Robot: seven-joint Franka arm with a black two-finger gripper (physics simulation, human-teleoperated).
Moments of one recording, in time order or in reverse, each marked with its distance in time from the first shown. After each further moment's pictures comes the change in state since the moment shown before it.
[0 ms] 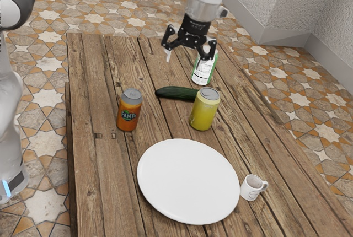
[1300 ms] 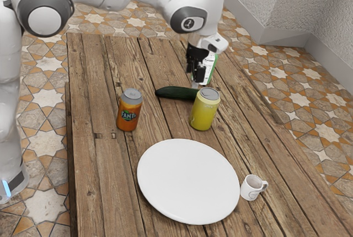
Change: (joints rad) arm 0.128 0.161 0.086 -0.188 -0.001 0.516 1.419
